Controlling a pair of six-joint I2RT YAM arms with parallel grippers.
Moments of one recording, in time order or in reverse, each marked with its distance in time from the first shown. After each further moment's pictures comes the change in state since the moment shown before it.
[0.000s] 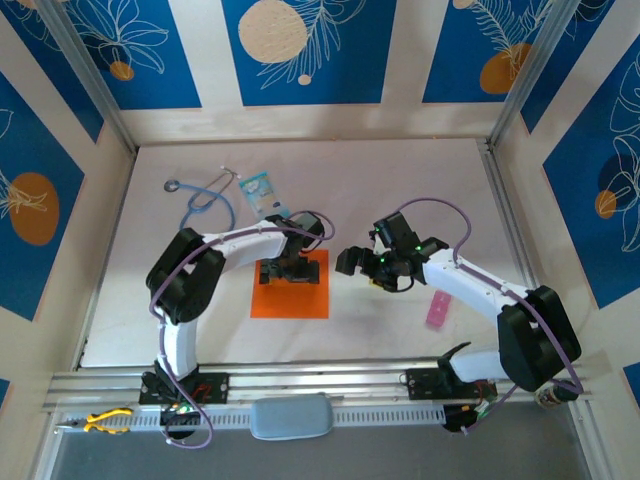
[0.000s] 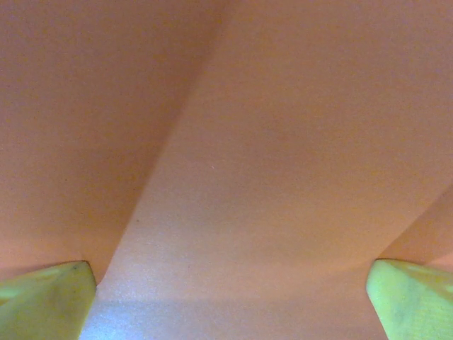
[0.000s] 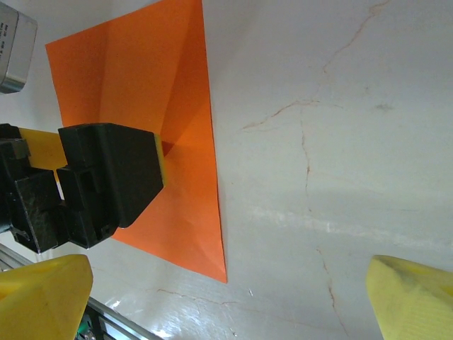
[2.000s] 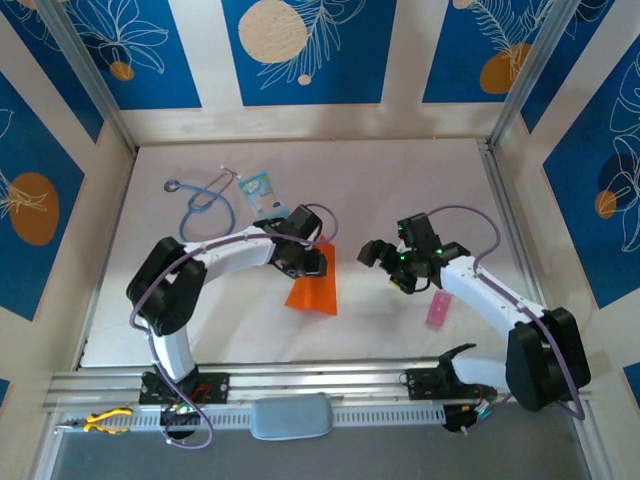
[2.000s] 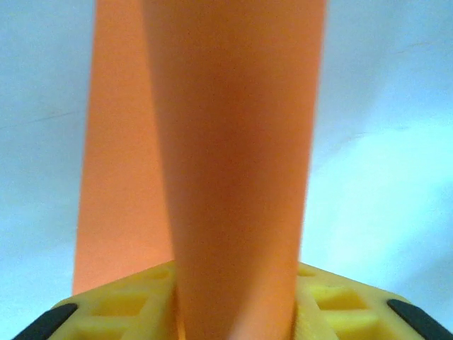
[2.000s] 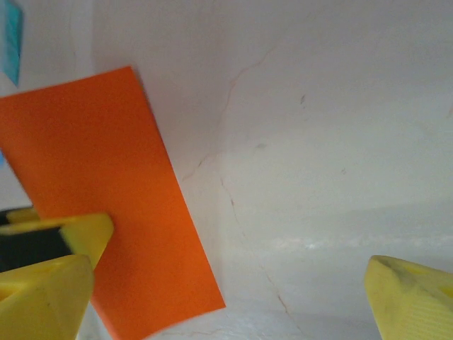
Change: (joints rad) left arm 0.010 -0.147 -0.106 0.343 0.283 0.074; right arm -0.179 -0.117 -0.079 -0.016 0.033 0.120
